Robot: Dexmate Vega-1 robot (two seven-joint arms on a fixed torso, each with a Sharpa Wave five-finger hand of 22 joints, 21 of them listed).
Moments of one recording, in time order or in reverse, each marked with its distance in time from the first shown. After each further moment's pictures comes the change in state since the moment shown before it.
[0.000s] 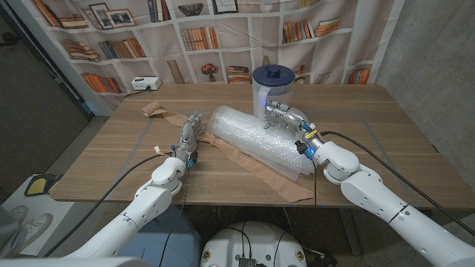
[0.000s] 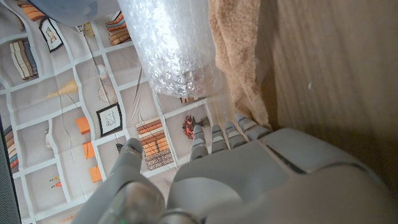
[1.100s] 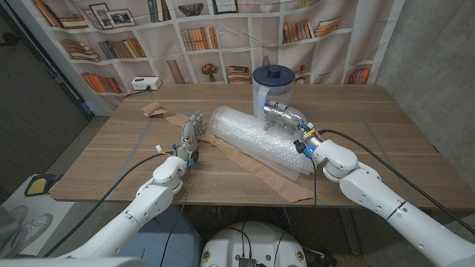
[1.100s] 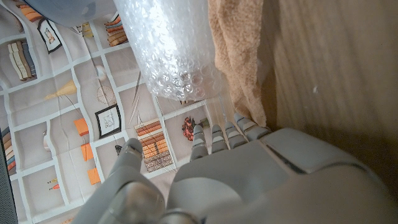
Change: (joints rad) left arm -0.019 -0.007 0.013 0.021 -0.002 0.014 -0.015; left_hand 0.000 0.000 0.000 0.000 0.000 0.004 0.004 0.000 0.000 0.000 0.000 0.000 0.000 0.000 0.000 0.000 0.000 -0.001 -0.007 0.000 0.000; right arm 0.031 0.001 -0.019 0.025 -0.010 -0.007 0.017; right_hand -0.019 -0.086 -0.042 0.003 -0.008 -0.044 0.020 -0.030 -0.014 -0.027 0.034 -0.022 -0.028 -0.044 -0.002 -0.022 -0.009 0.011 -0.010 0.108 0.060
